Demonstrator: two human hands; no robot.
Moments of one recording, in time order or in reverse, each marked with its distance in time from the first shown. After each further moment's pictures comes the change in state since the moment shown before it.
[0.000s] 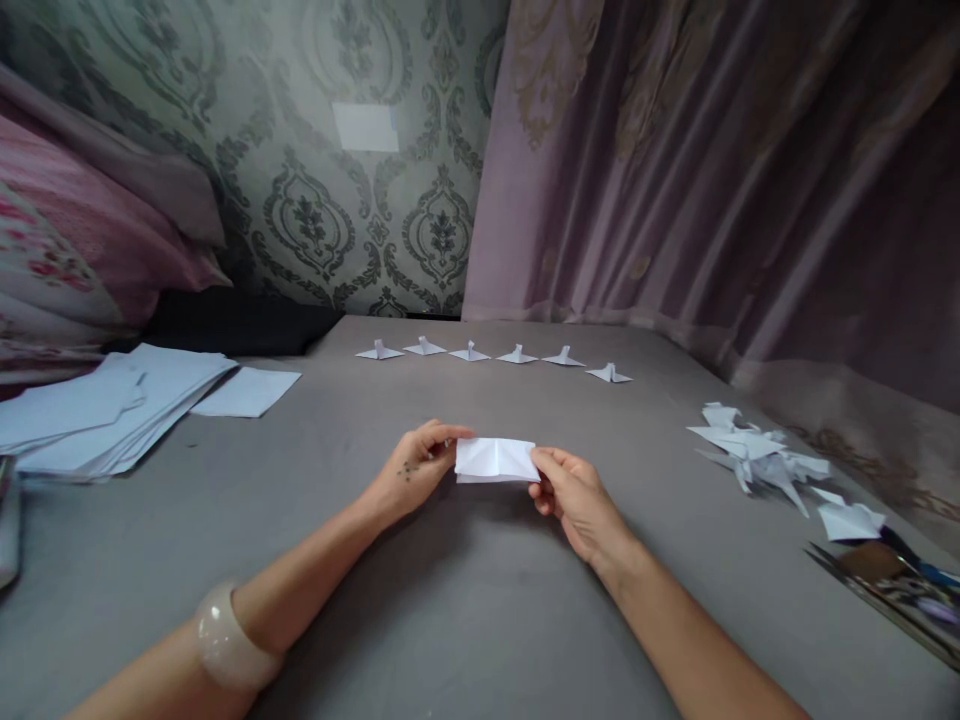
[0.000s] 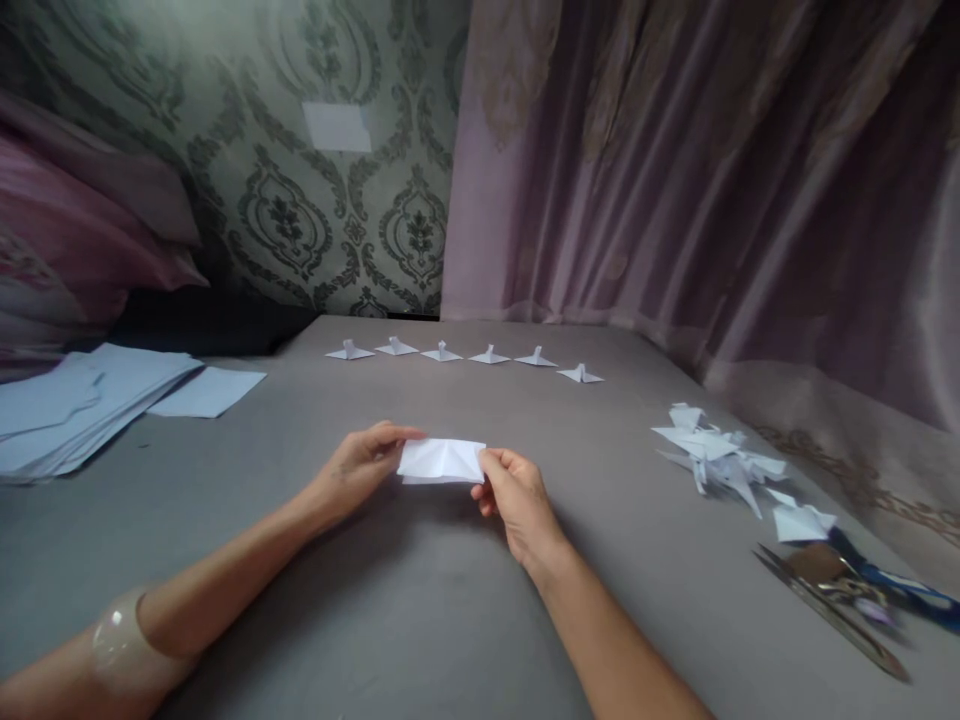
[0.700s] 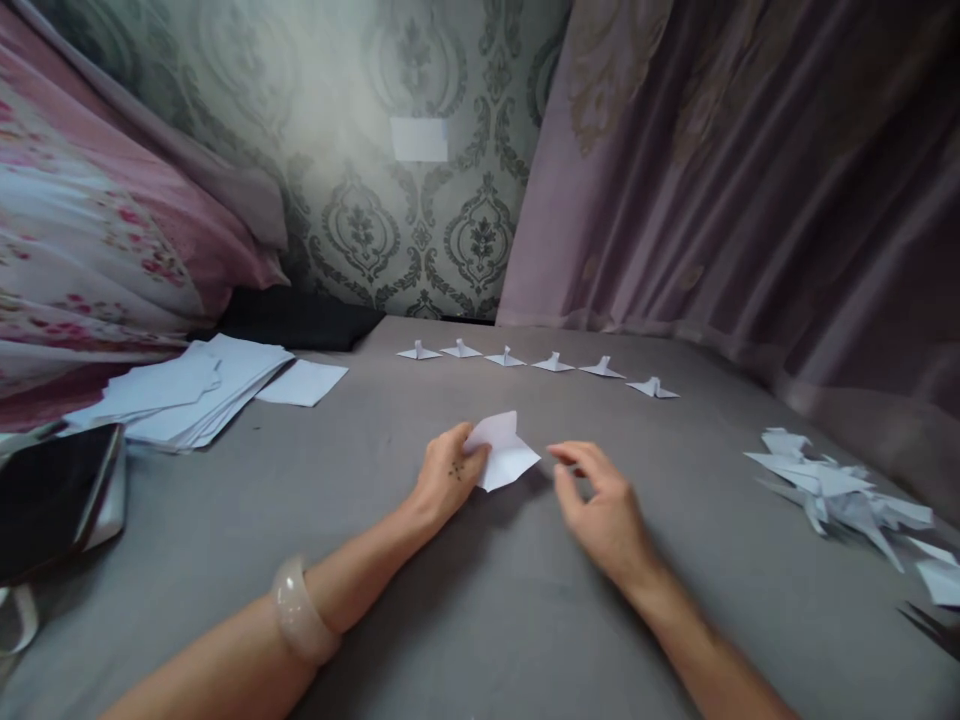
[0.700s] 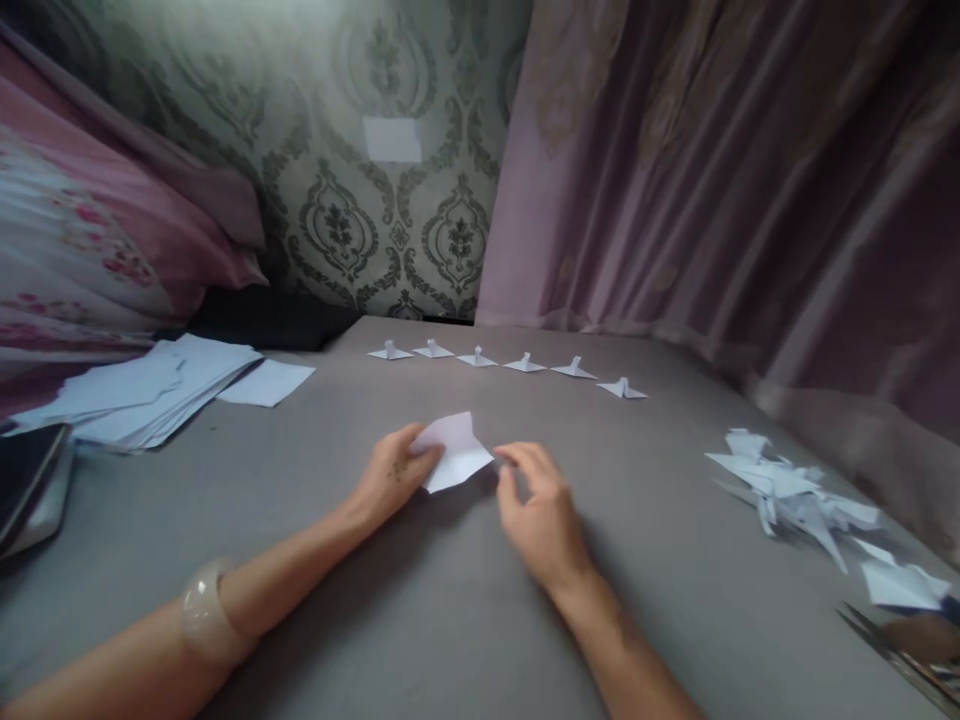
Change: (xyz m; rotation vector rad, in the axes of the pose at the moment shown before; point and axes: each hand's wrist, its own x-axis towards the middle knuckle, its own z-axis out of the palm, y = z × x) left_hand -0.003 -0.014 0.002 0.156 0.137 -0.222; right_hand 0.006 0.006 0.000 -0.783 0.077 -0.923
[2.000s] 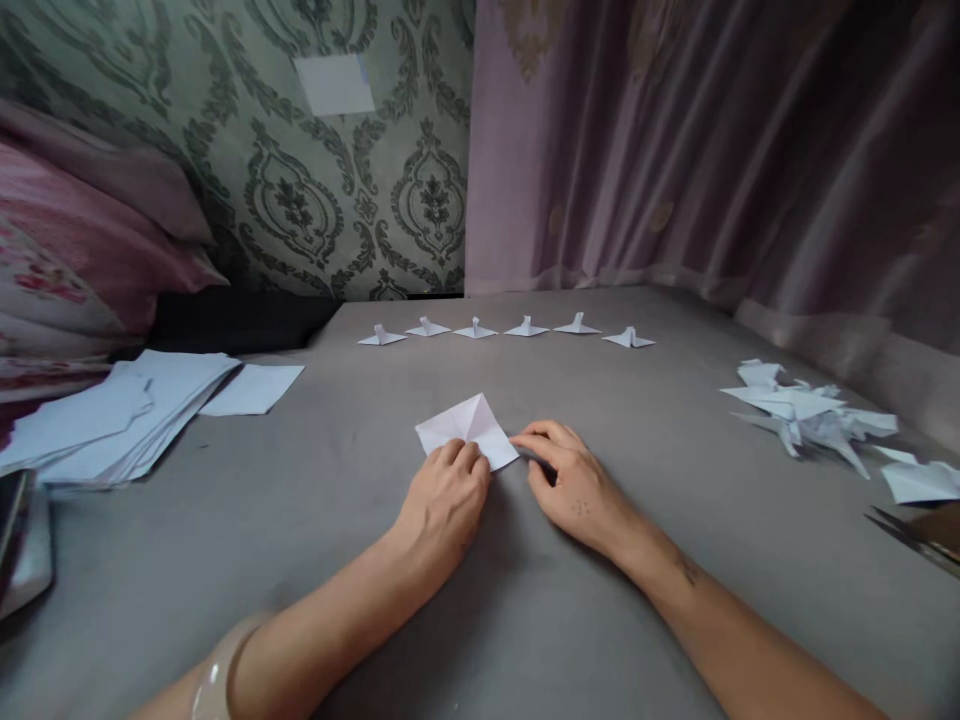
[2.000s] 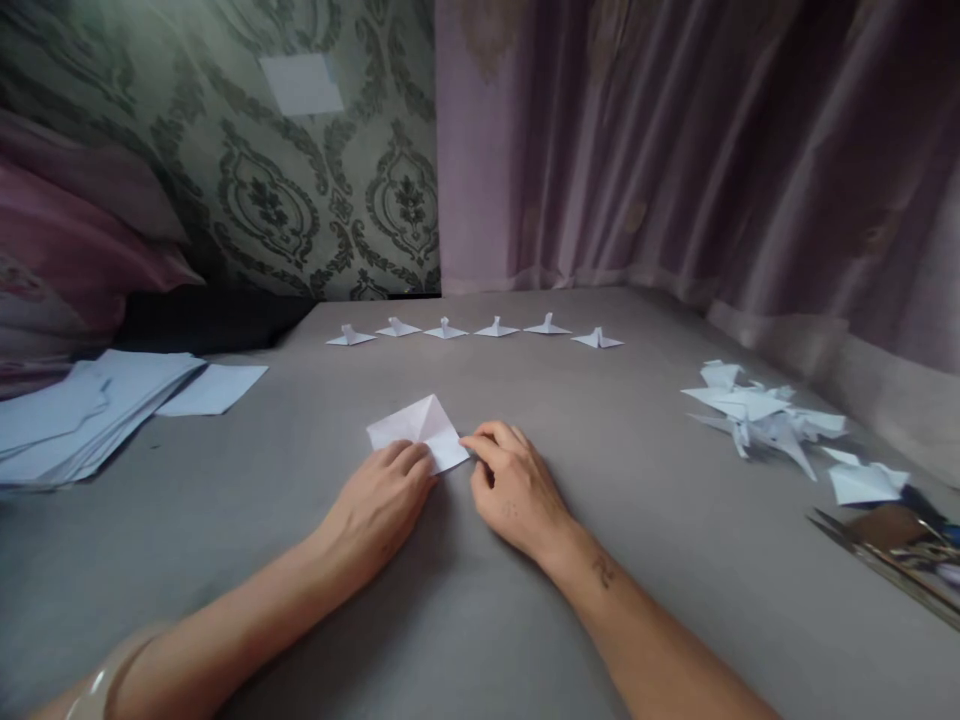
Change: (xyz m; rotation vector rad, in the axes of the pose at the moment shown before) left_hand -0.037 0.031 0.008 0.827 -0.374 0.503; right_hand -0.012 0.003 0.002 -0.139 -0.282 -0.017
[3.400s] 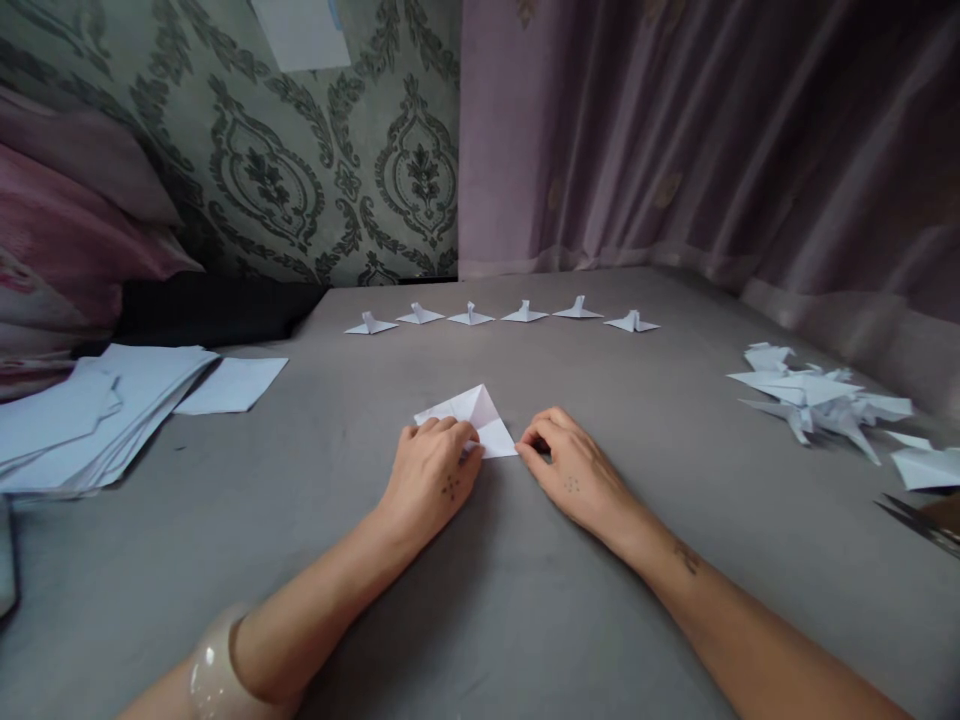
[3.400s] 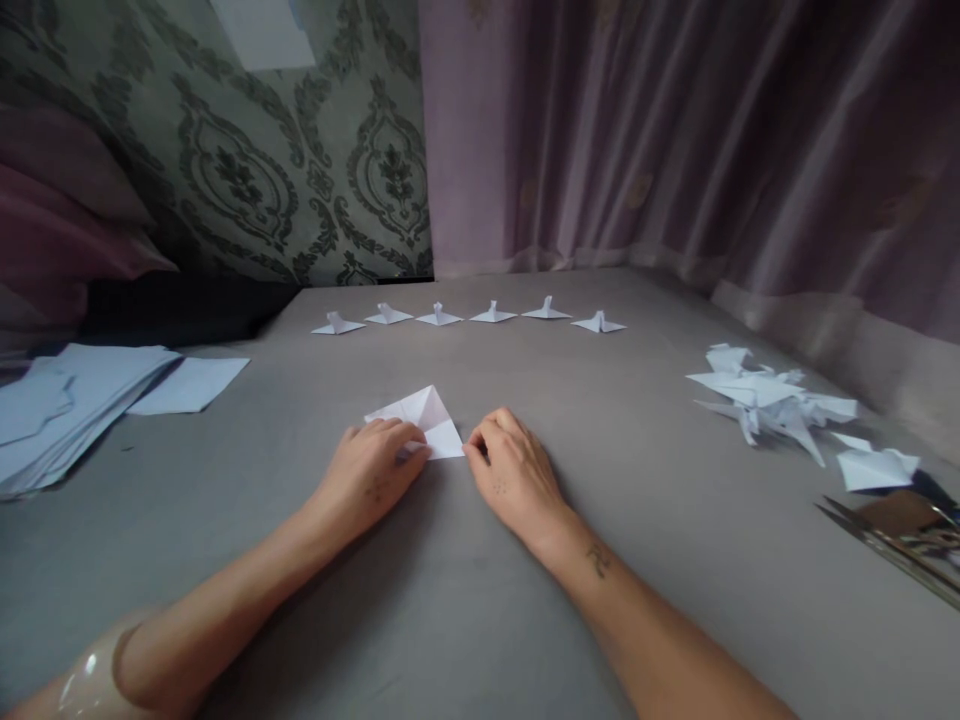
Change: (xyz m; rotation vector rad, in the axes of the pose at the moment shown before) left_hand 0.018 -0.021 0.001 -0.245 0.081 -0.226; right_hand 0.013 0.001 0.003 -0.024 -0.060 0.217
